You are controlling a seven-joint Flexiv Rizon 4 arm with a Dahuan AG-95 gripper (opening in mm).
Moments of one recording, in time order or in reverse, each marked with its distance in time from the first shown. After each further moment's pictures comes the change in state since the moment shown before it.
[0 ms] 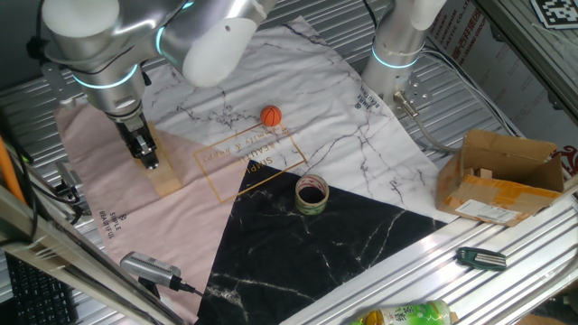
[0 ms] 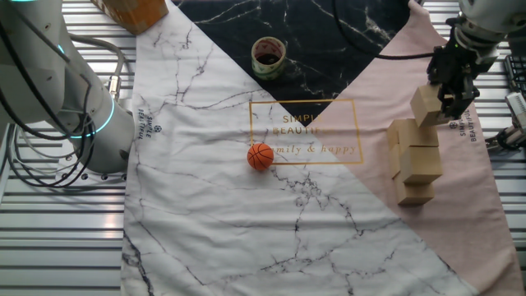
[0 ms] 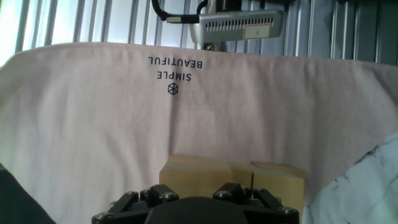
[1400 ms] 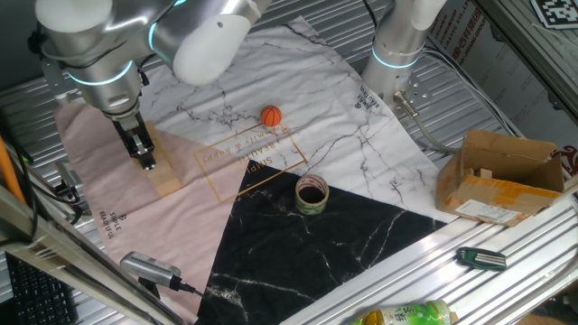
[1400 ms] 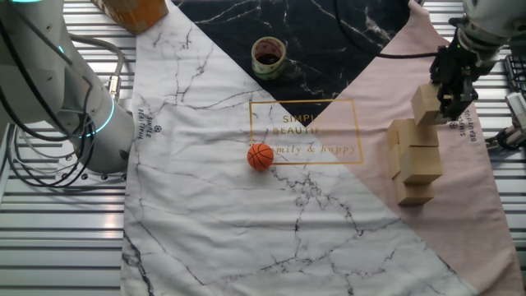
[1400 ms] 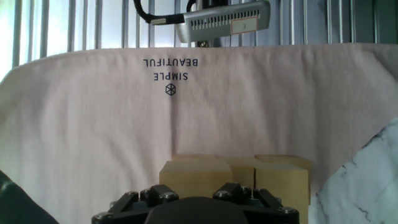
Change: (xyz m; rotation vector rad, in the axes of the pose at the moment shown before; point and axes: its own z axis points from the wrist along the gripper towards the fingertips) arm -0.002 0.000 0.000 -0.034 0.033 0.077
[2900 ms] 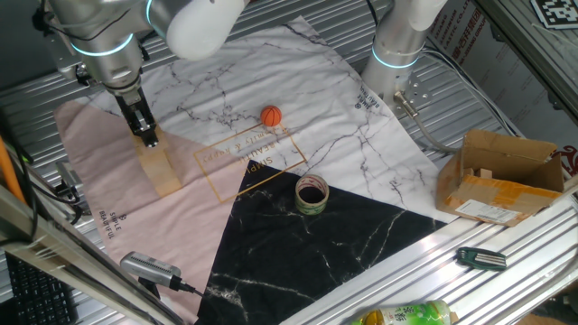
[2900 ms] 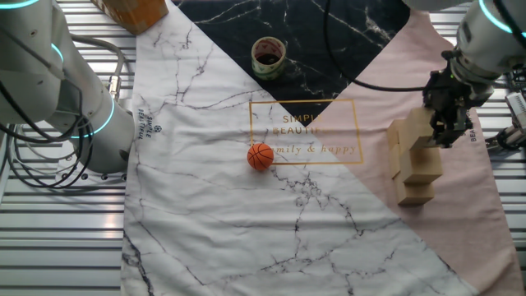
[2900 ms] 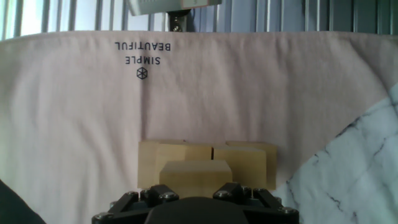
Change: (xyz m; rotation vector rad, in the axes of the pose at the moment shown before) arm 0.024 -0.050 0.004 -0.014 -0.016 0.007
